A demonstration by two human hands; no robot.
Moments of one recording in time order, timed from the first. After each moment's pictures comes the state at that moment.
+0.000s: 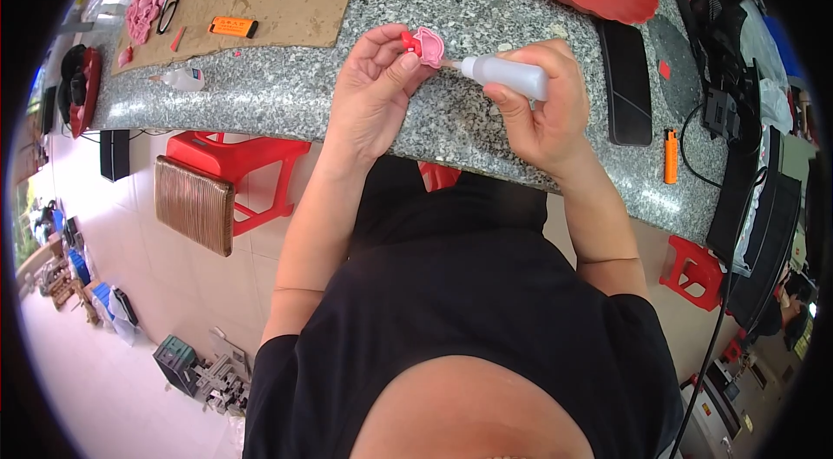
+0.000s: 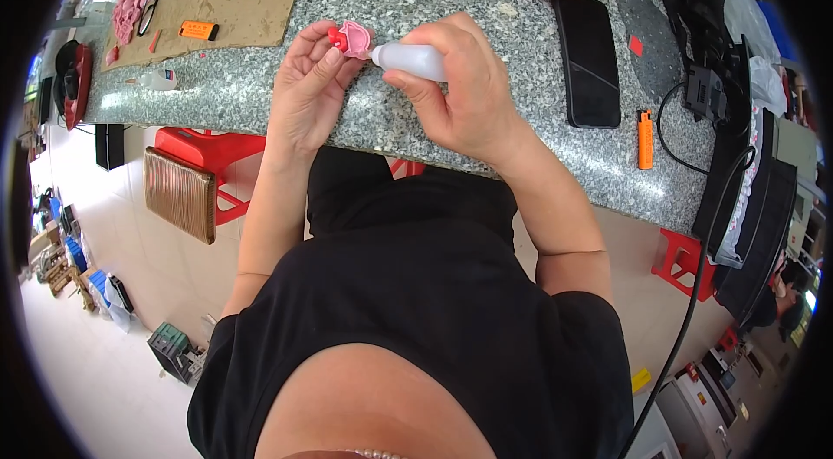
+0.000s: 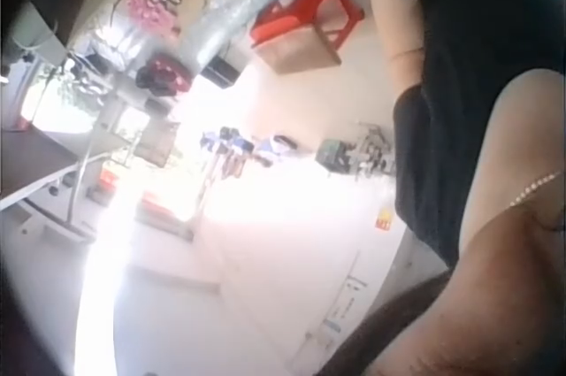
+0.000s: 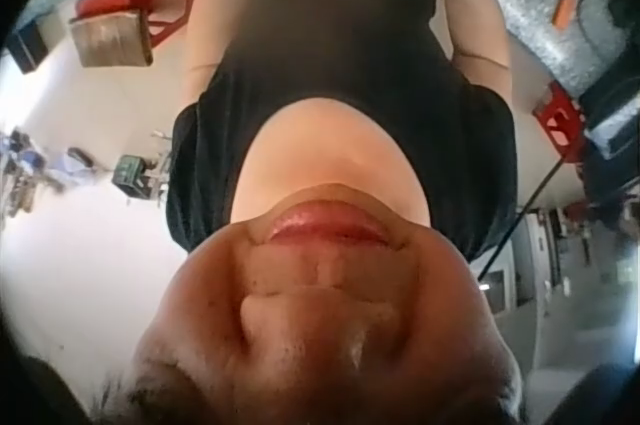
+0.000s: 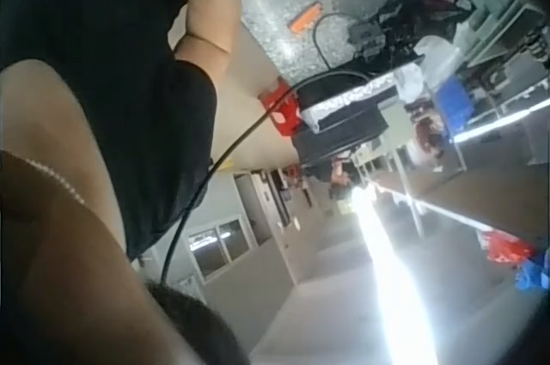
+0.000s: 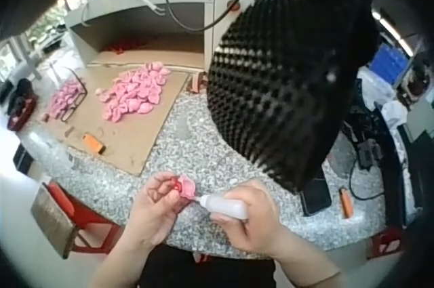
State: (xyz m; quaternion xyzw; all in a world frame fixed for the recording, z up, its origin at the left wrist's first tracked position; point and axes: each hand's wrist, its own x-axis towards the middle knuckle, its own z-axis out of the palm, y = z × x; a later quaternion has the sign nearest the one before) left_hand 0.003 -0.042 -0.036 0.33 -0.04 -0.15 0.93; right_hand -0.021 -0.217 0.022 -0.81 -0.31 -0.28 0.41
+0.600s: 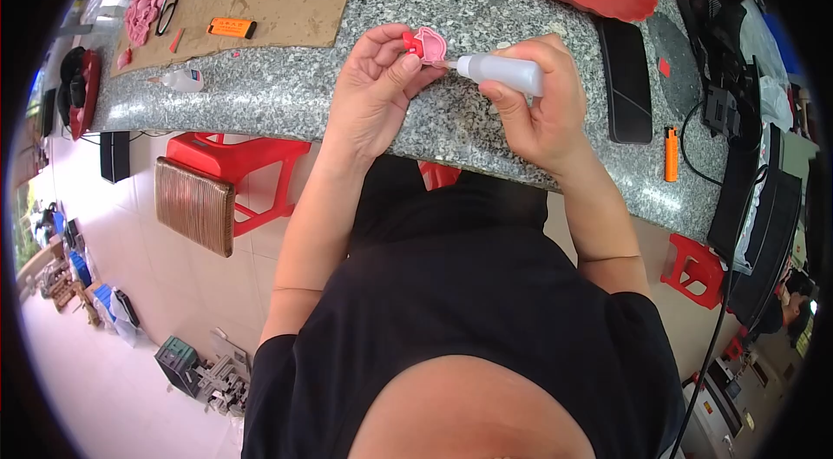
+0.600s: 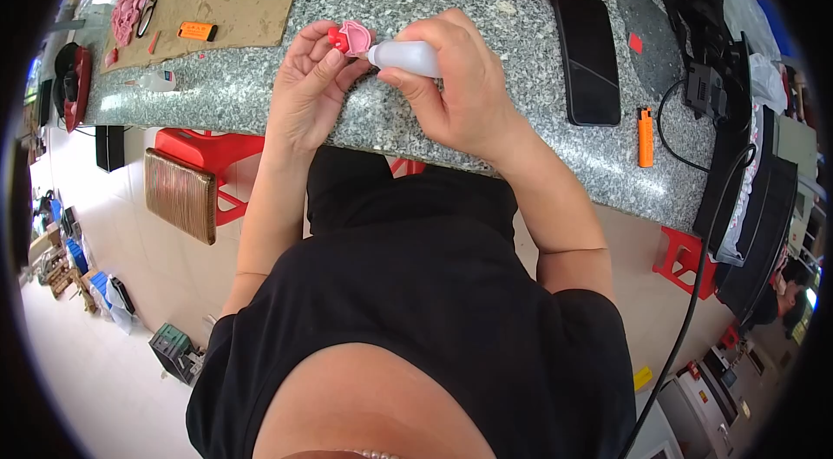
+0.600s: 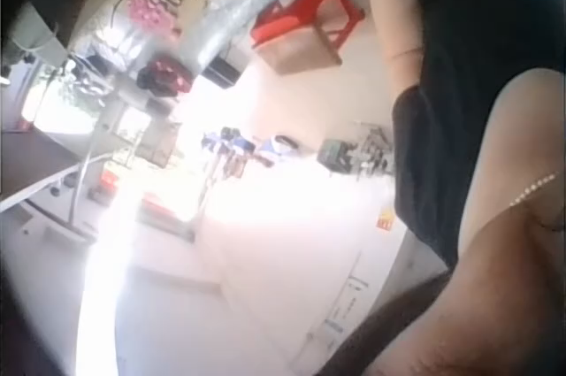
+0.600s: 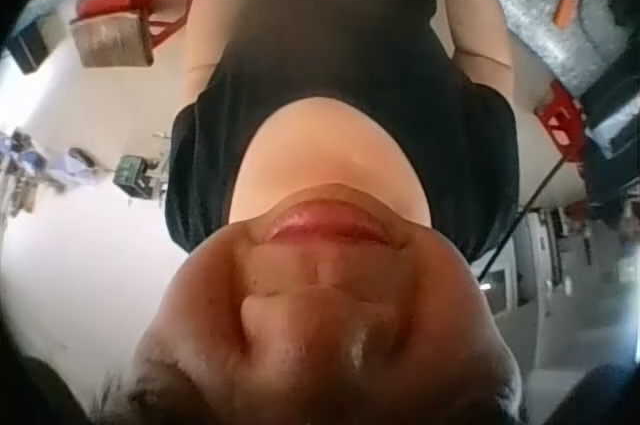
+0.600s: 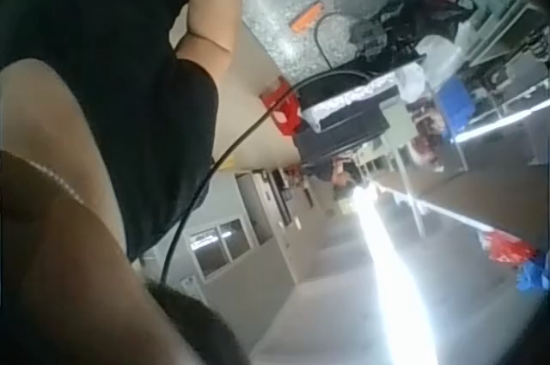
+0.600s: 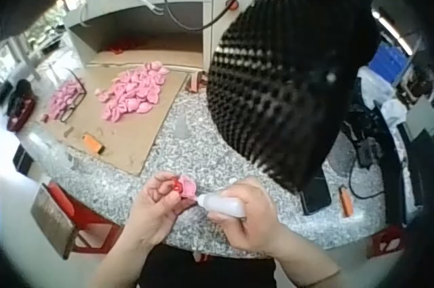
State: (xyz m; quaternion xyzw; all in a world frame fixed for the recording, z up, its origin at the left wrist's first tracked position) left_hand 0.003 -0.043 -0.031 0.32 -0.05 -0.17 0.93; right_hand -0.020 -0.217 0.022 -0.81 -0.32 -0.28 0.41
